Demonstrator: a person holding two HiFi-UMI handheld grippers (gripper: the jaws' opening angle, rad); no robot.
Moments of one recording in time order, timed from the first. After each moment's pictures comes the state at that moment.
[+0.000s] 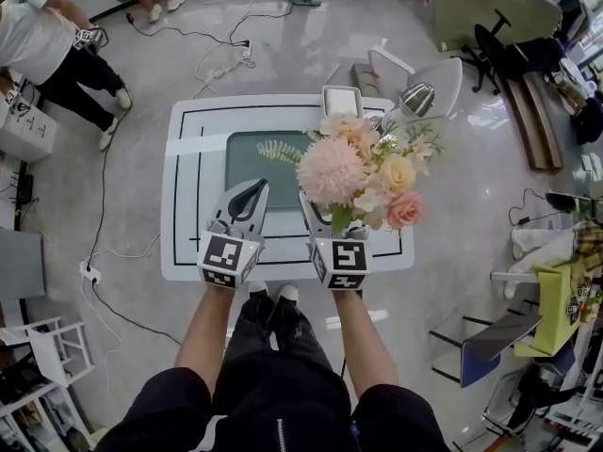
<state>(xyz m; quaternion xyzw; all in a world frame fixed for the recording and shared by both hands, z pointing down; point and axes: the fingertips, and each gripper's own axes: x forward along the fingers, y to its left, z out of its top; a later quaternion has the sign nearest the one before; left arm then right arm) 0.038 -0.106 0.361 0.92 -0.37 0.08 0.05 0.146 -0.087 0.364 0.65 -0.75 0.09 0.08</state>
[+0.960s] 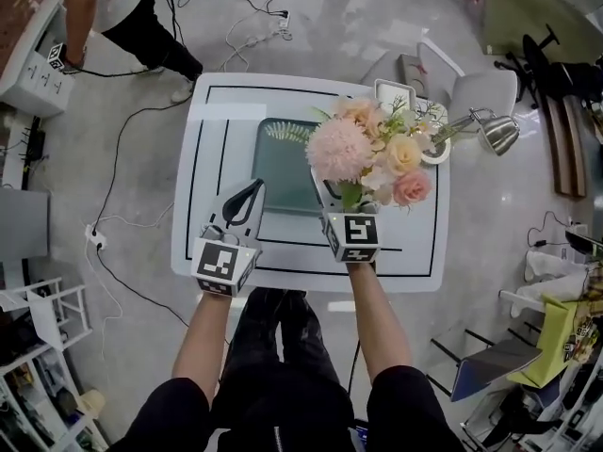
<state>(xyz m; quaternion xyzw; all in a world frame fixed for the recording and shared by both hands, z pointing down) -0.036 -0.165 0.423 0.89 -0.44 0.11 0.09 0.102 -0.211 0.451 0.59 -0.80 0.08 0.10</state>
